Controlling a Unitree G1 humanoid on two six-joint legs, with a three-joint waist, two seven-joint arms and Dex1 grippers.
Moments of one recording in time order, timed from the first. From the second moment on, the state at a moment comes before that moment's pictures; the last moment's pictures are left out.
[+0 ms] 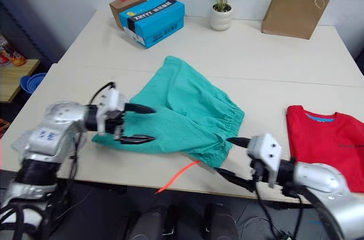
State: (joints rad) left arm -0.45 0.75 0.00 0.00 -0.31 0.27 -1.25; right arm 0.14 -0.76 -0.07 -0.66 0.50 0.42 0.79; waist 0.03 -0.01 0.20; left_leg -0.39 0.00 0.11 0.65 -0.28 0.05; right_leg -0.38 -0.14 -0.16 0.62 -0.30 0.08
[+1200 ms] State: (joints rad) left arm 0.02 0.95 0.03 -0.09 -0.34 0.07 -1.29; right arm 0.25 -0.82 -0.05 -0.40 0.06 -0.10 0.73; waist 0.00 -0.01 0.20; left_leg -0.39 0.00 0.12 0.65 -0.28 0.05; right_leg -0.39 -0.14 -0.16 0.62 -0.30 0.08
